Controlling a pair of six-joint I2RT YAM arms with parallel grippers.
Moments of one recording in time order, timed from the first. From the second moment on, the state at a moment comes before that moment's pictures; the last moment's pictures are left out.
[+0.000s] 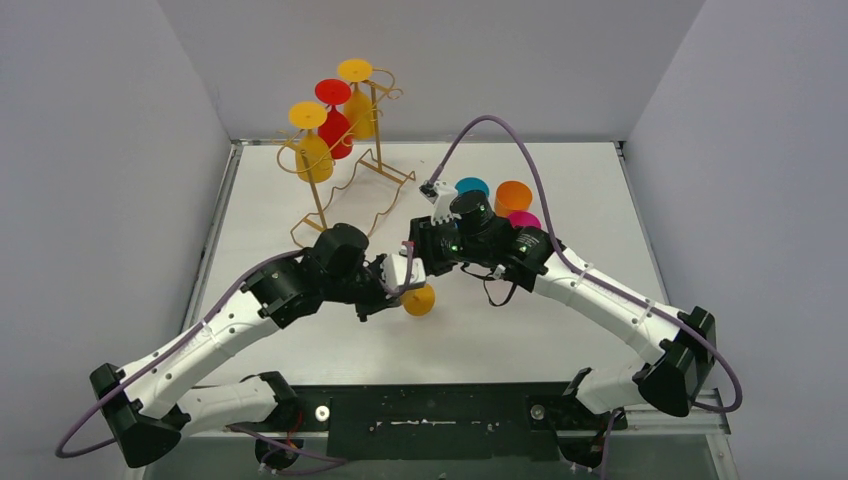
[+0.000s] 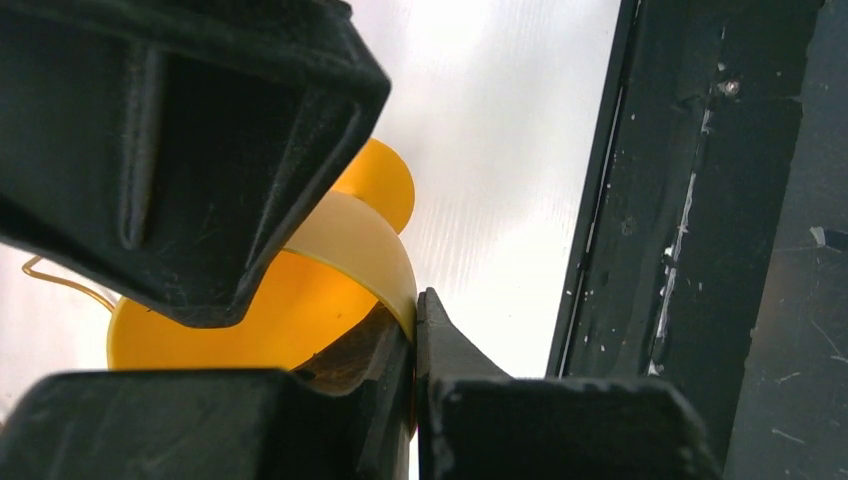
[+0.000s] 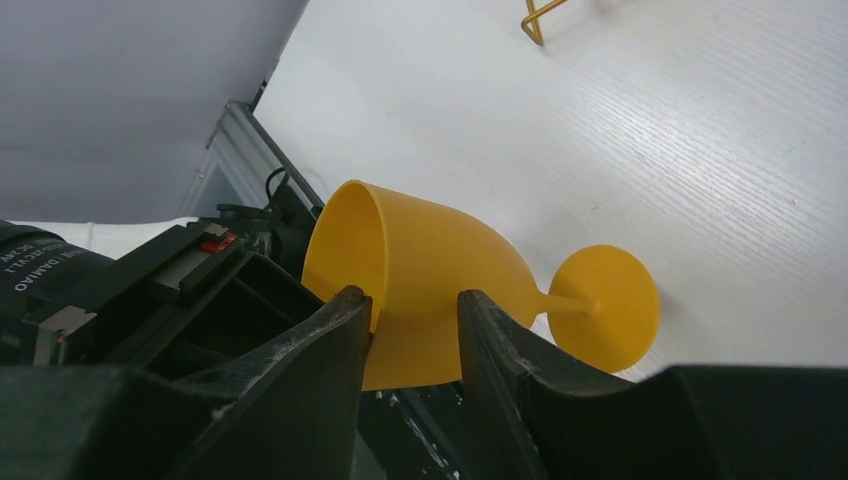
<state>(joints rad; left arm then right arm) -0.87 1.05 1.08 -0.74 0.33 0.36 0.86 1.37 1.25 -0.43 -0.30 0.56</state>
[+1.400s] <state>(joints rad) -0.88 0.99 1.00 -0.59 0.30 0.32 0.88 1.39 1.24 -0.59 0.03 0.55</state>
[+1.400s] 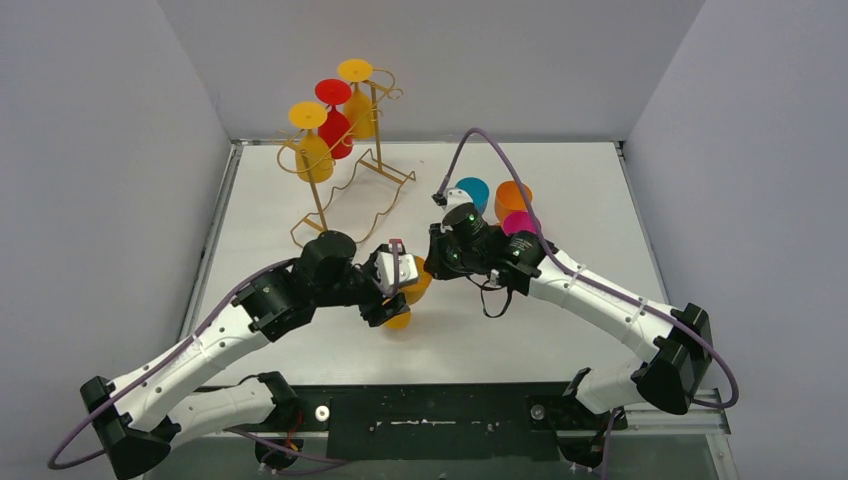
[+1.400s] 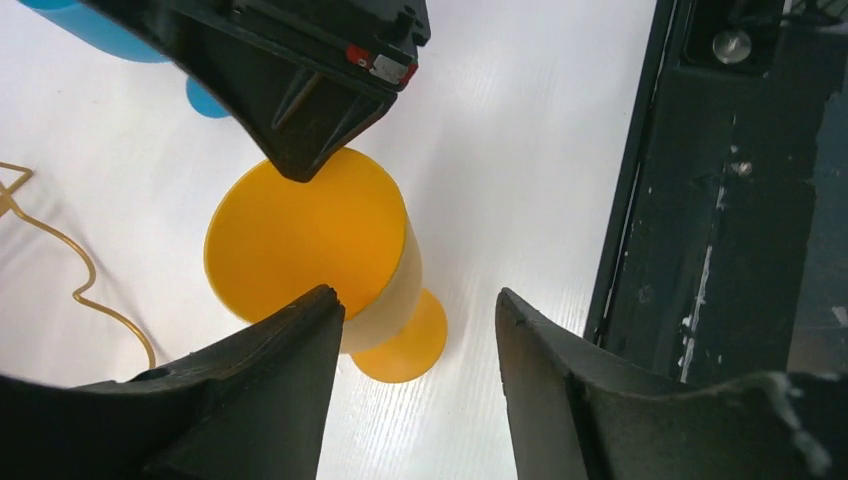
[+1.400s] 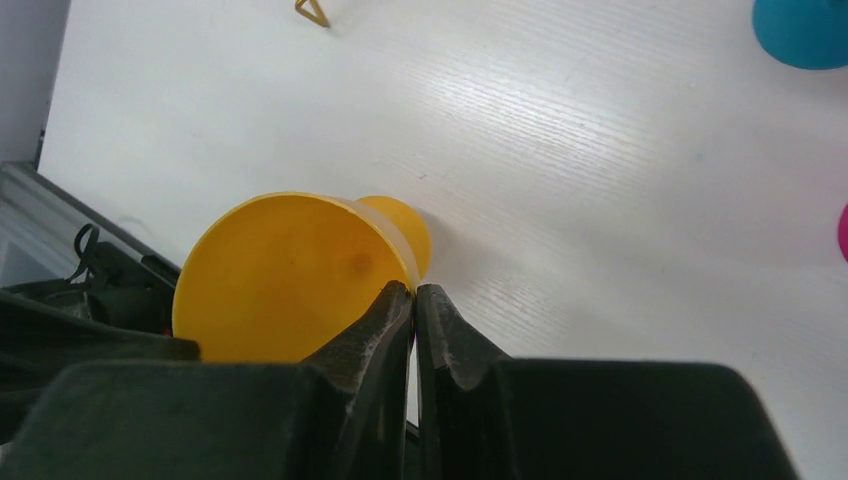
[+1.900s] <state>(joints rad) -0.88 0.74 0.91 -0.41 0.09 0.16 0.84 1.32 1.22 -0.63 0.28 0.56</state>
